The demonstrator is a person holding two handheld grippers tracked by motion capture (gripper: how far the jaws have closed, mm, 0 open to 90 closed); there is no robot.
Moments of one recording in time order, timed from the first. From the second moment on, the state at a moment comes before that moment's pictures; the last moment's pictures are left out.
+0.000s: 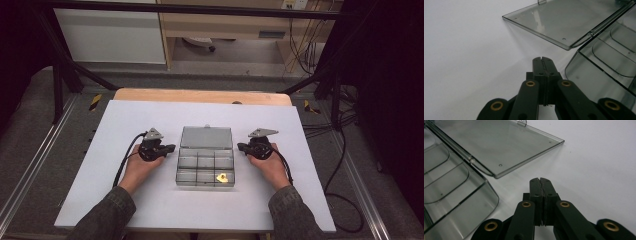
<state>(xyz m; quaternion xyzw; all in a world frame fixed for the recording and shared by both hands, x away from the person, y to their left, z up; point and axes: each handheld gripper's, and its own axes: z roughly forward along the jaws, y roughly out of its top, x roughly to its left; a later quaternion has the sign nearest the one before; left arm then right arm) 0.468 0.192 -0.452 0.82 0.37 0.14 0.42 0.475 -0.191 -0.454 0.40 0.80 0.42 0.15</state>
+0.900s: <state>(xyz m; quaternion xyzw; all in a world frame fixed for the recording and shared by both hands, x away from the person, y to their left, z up) 0.498 0.170 -0.453 0.83 0.35 0.11 0.42 0.496 -0.176 -0.454 0.37 0.80 0.44 0.16</state>
